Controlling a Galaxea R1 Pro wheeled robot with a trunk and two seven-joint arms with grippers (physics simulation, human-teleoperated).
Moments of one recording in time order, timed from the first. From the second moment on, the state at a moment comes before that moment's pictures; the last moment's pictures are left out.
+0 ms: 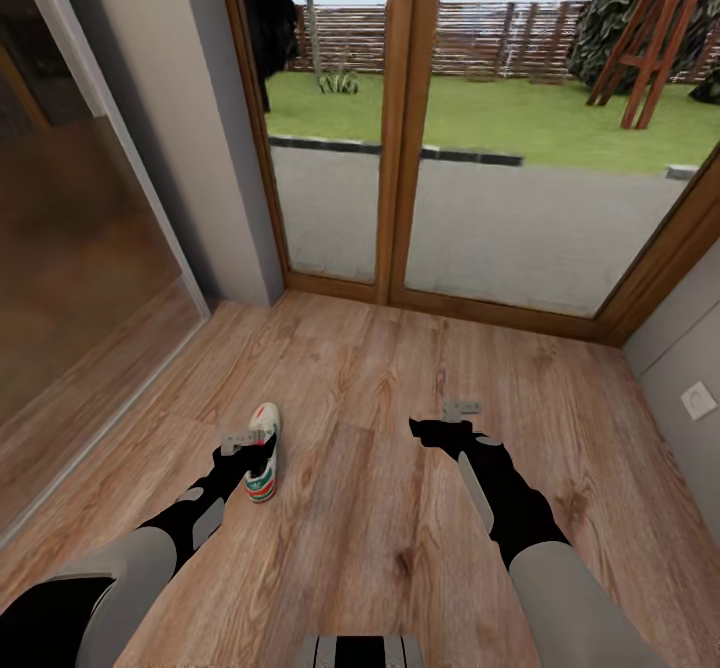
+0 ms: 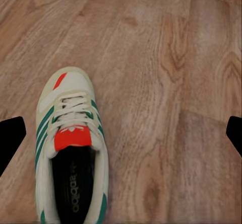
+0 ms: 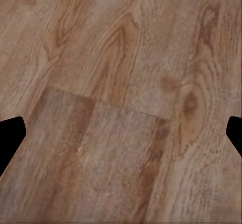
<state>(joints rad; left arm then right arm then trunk) -0.86 0.05 0.03 -0.12 0.15 -0.38 -0.21 -0.69 0.10 -0.01 -0.86 -0.02 0.40 0.07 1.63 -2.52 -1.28</state>
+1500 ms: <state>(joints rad) -0.86 0.06 0.03 -0.13 0.15 -0.45 -0.15 -0.69 0.10 -0.01 -0.96 -0.02 0.39 0.07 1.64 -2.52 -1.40</state>
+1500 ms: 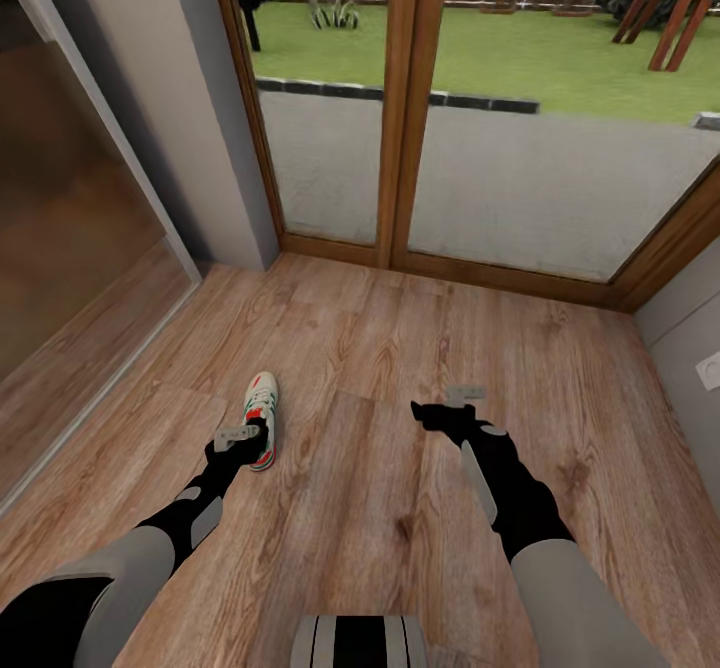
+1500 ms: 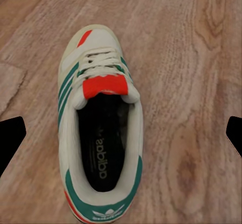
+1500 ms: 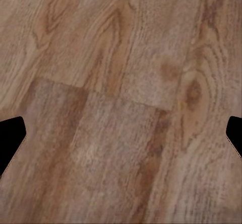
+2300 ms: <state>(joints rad) -0.86 0.06 0.03 -0.13 0.15 -0.45 -0.15 -0.69 0.10 0.00 -0.99 -0.02 0.39 0.07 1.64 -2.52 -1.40</state>
